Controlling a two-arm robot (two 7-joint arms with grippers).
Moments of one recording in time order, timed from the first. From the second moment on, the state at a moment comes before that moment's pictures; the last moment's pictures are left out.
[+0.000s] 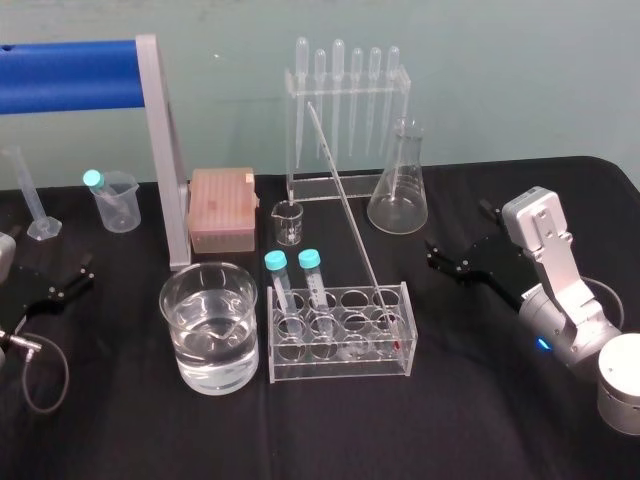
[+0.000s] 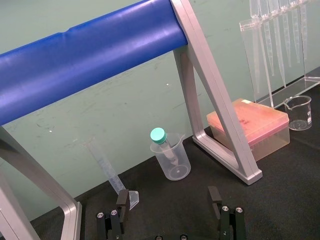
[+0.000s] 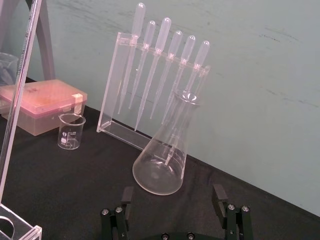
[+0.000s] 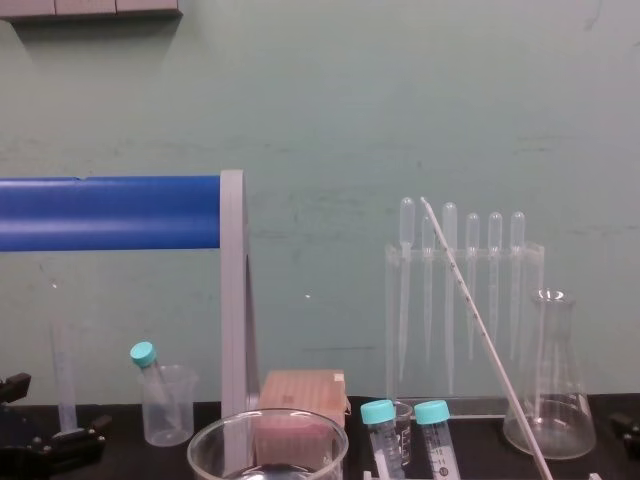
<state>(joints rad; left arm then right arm) -0.20 0.60 0.45 -1.41 -0.25 -0.12 0.03 0.20 0.60 -0.45 -1.41 0.25 -0.12 -0.03</state>
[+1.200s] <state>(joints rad) -0.20 0.60 0.45 -1.41 -0.25 -0.12 0.03 0.26 0.44 -0.34 -1.56 0.55 -0.15 0.29</state>
